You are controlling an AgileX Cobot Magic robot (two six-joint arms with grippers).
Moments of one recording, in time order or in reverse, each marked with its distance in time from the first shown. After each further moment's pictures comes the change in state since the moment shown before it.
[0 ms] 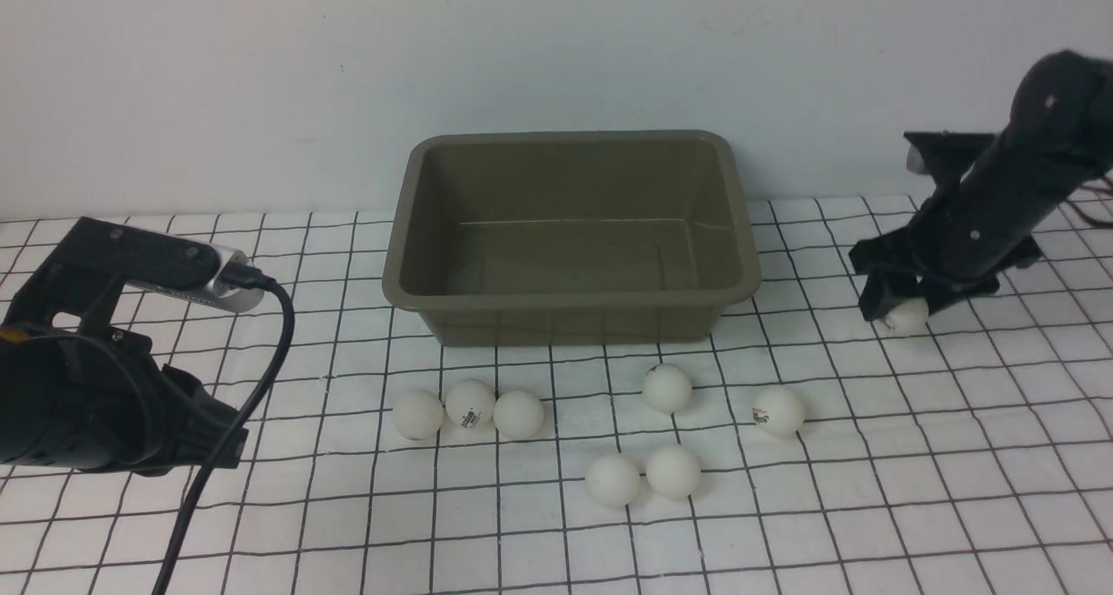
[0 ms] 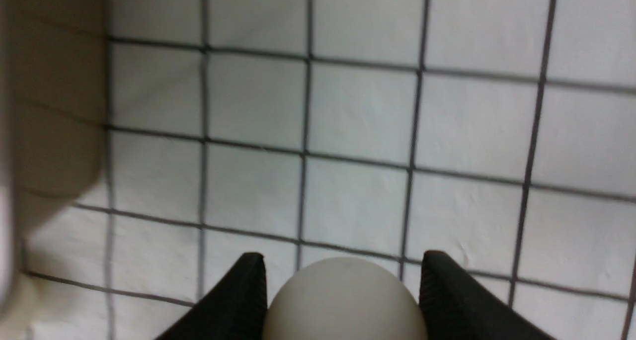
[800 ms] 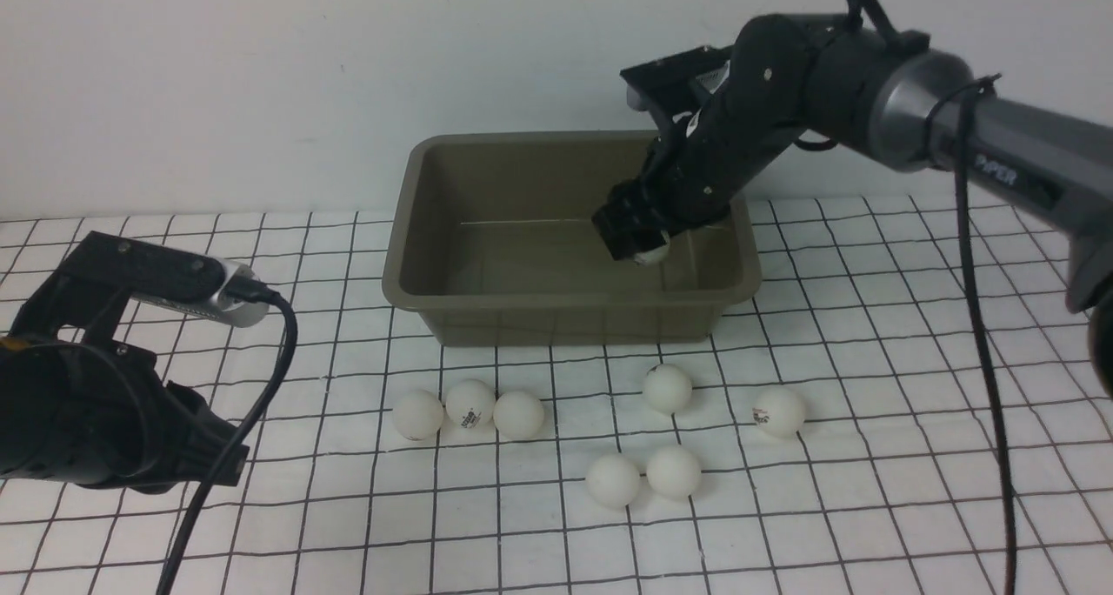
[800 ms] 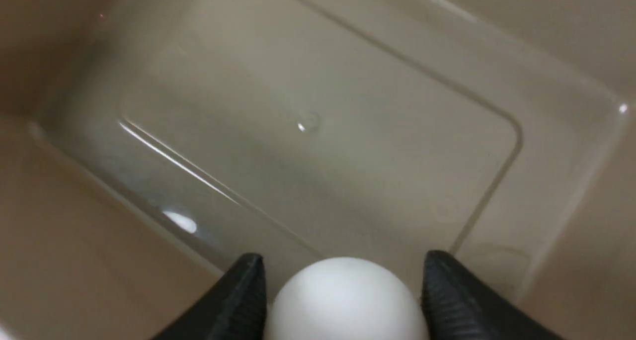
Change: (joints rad) right arm 0.356 0.151 -0.204 -0.013 -0.177 -0.026; left arm 0.000 0.000 0.000 0.001 0.057 0.000
